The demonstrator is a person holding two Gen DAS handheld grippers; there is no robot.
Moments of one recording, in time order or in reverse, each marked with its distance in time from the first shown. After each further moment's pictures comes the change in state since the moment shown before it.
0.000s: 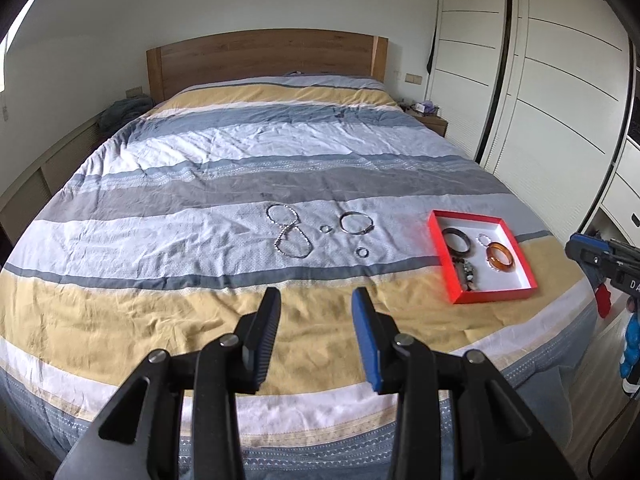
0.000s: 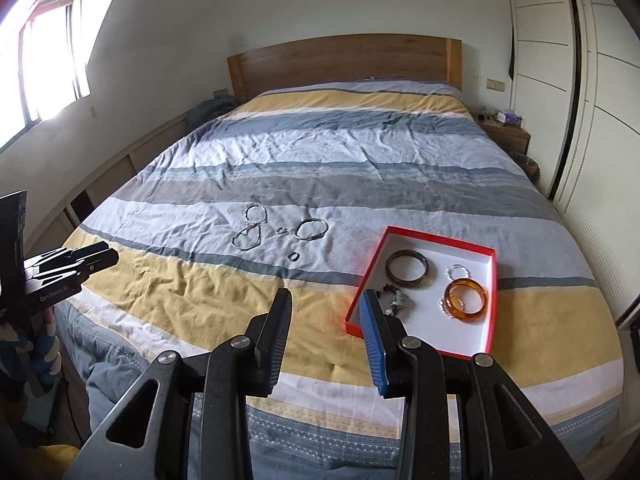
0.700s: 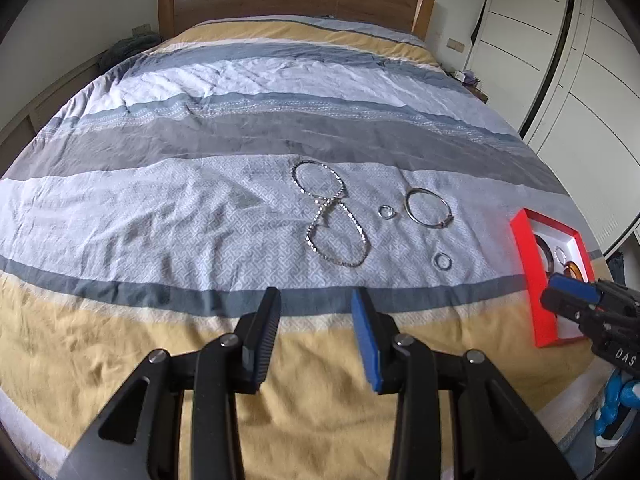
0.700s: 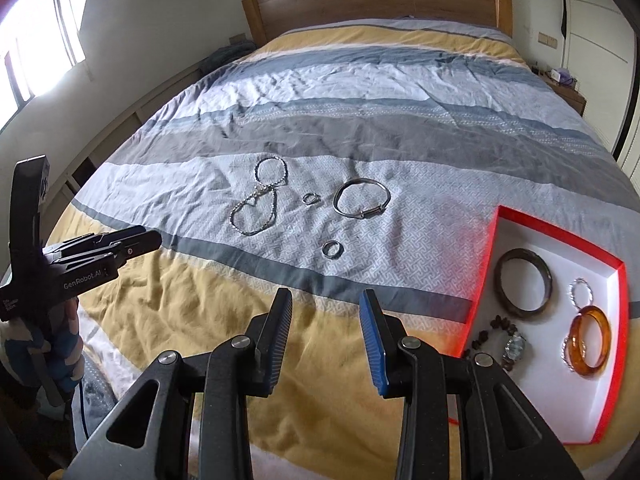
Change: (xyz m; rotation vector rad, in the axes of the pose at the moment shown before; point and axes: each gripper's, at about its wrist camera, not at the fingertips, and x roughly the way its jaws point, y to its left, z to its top) left arm 0.198 0.059 0.027 -0.106 0.183 0.015; right arm 0.216 0.035 0.028 -0.008 0.210 0.113
